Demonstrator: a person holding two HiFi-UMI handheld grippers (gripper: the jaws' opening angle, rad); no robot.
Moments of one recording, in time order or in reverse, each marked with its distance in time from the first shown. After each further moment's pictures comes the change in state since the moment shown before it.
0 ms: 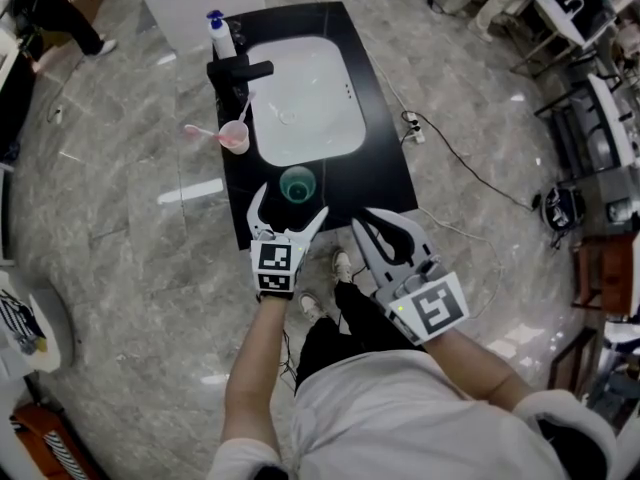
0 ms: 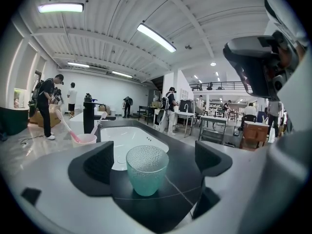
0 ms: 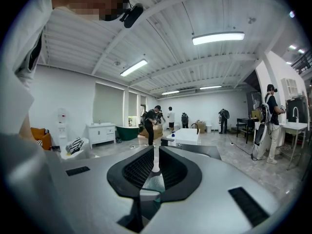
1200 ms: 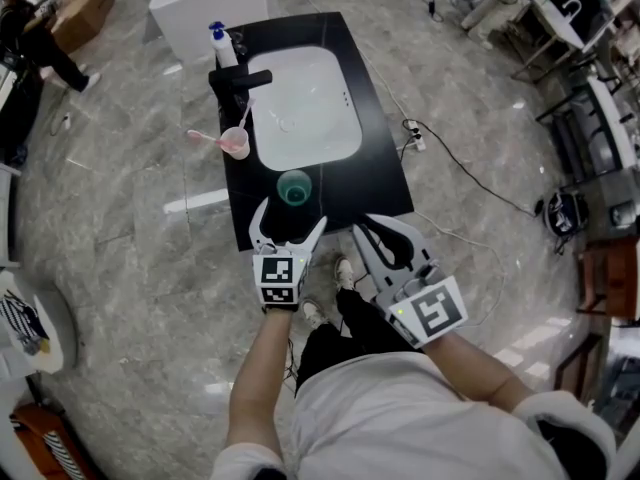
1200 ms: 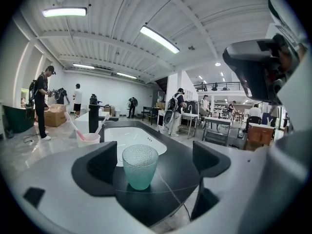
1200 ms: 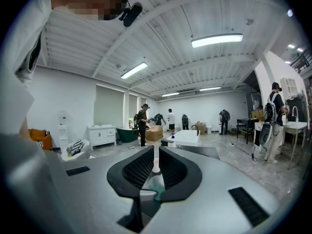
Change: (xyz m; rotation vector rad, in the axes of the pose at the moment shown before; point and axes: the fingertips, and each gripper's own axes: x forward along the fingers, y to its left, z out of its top) left arm -0.024 -0.018 0.005 -0.022 -0.007 0.058; right arm -0.024 0.000 0.006 0.010 -0.025 0.003
